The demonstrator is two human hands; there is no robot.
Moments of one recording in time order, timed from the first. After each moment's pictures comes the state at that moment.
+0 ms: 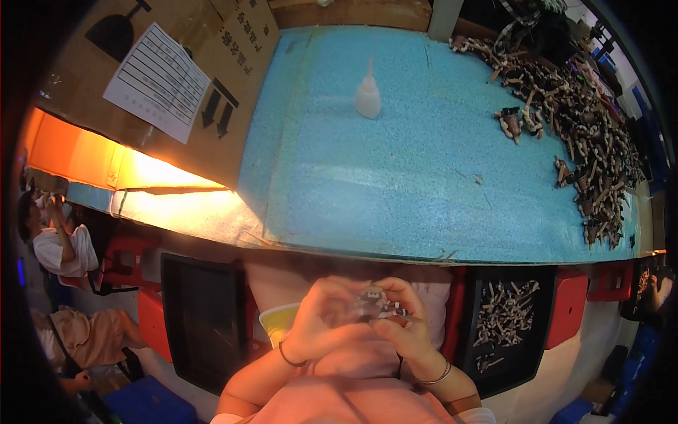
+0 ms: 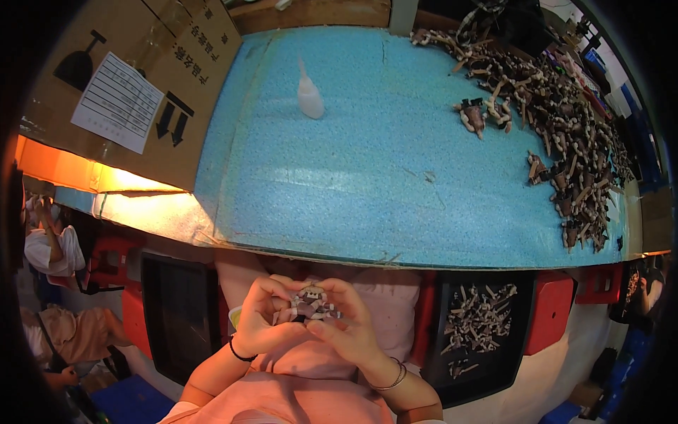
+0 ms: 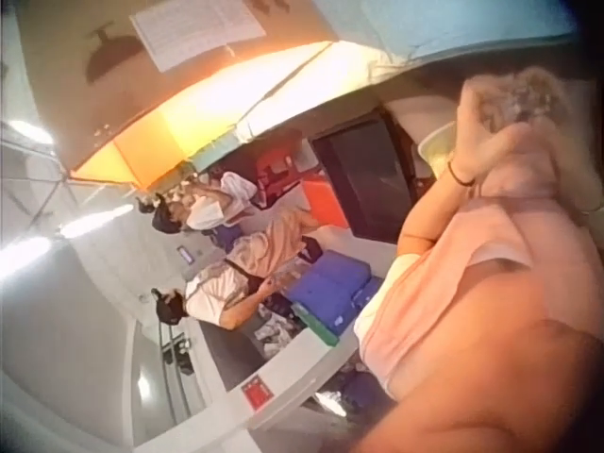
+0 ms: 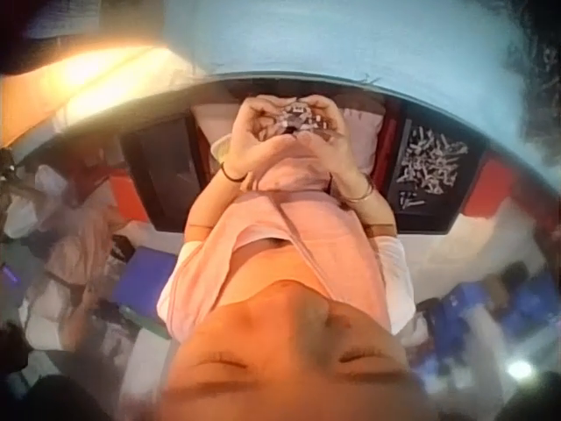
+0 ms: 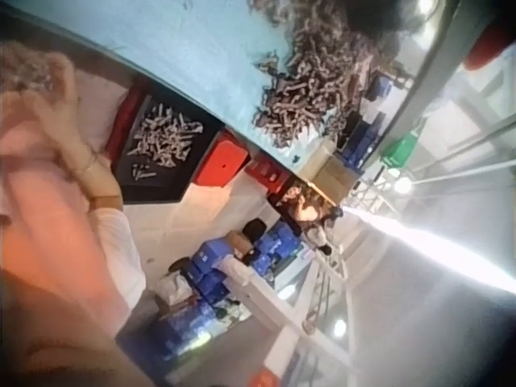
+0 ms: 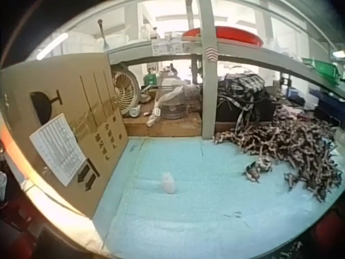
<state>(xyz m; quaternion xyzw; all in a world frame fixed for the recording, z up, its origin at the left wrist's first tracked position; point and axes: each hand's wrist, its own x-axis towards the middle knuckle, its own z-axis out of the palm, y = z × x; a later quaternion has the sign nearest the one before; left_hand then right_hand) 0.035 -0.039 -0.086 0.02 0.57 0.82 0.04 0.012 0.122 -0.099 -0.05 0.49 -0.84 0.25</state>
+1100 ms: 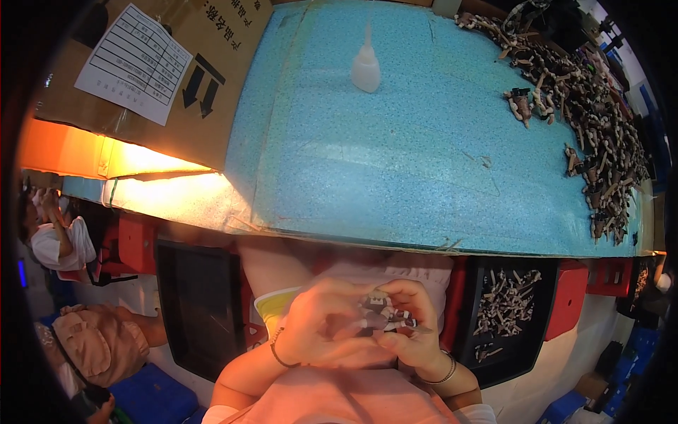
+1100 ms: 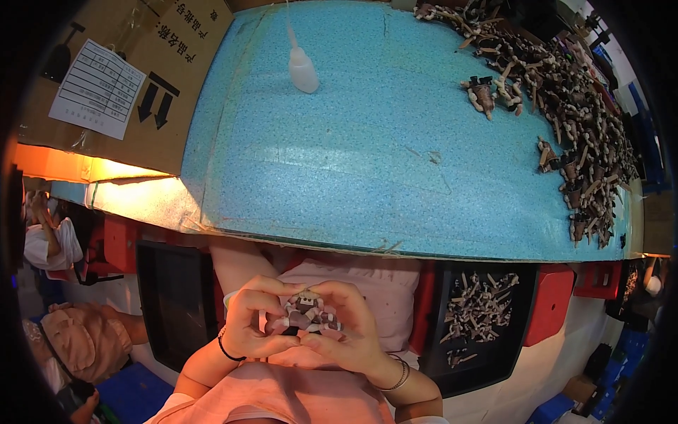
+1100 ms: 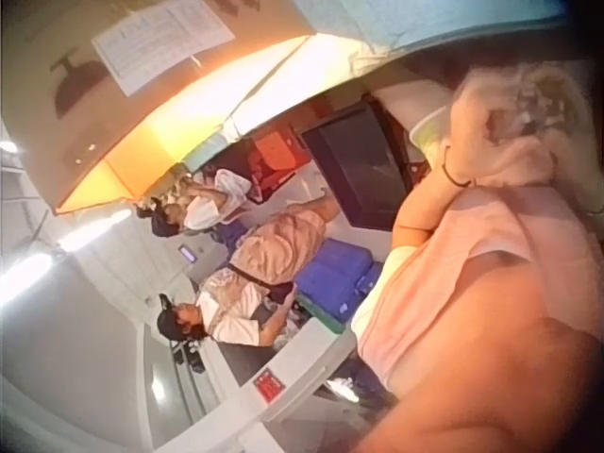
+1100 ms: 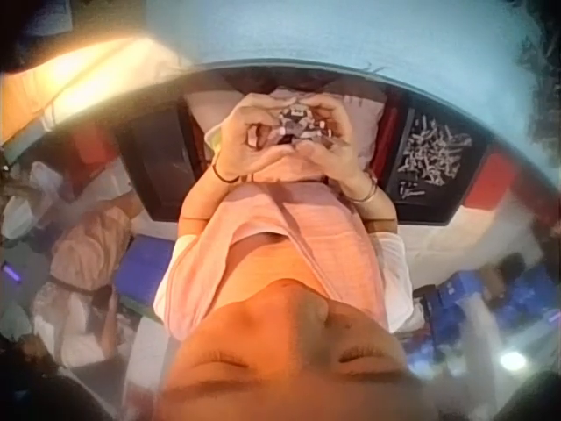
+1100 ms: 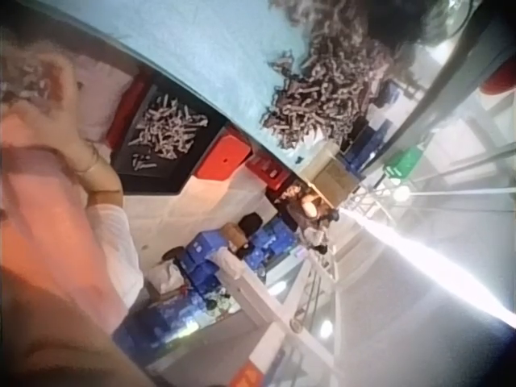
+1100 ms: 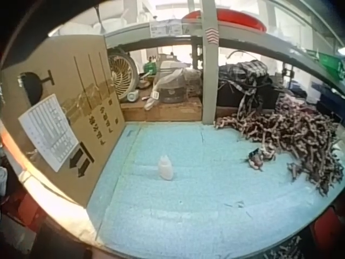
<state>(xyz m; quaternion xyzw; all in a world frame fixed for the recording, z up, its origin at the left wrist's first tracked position) 0.027 -0.045 -0.074 0.19 0.75 0.62 -0.08 0.017 0.133 -0.086 -0.12 0.50 -0.83 0.22</state>
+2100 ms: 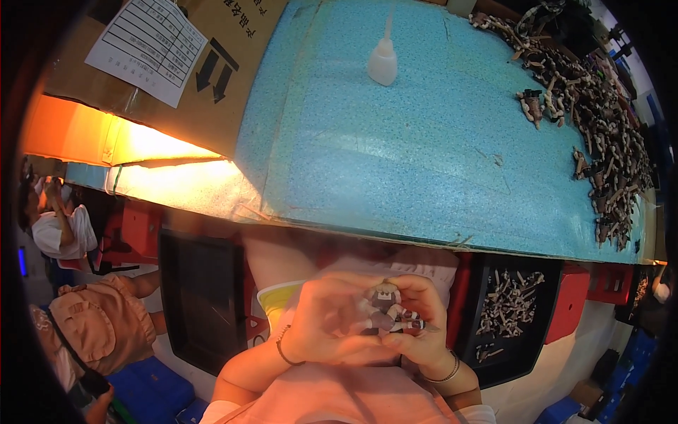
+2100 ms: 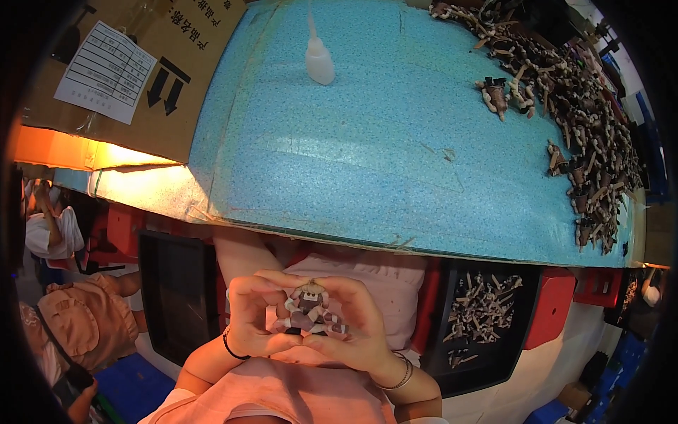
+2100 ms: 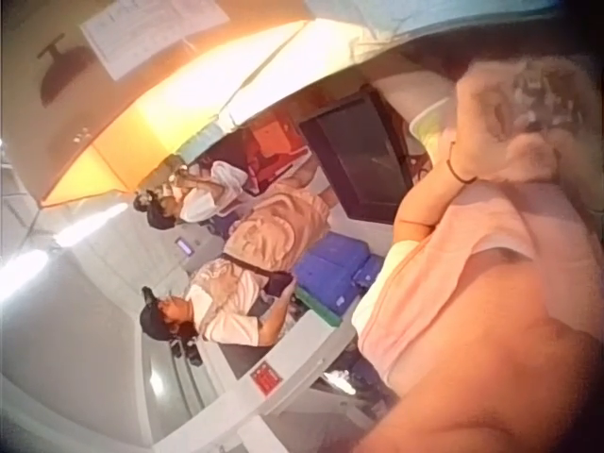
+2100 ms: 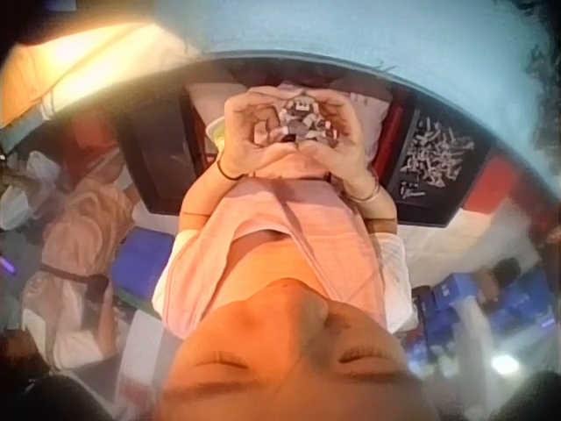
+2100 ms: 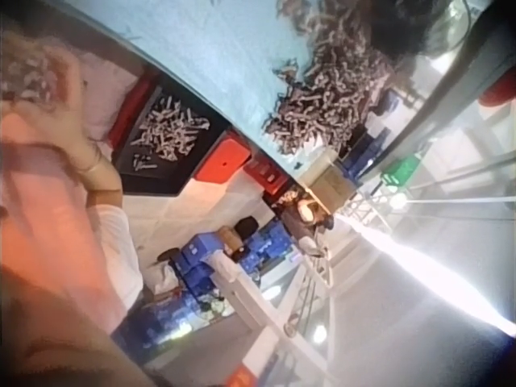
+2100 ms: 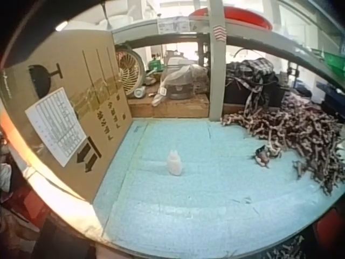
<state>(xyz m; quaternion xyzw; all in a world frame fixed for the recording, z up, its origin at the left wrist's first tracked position) 0.037 -0.037 -0.079 0.17 0.66 0.73 -0.08 0.017 0.129 -0.080 -0.09 0.52 -0.82 0.23</state>
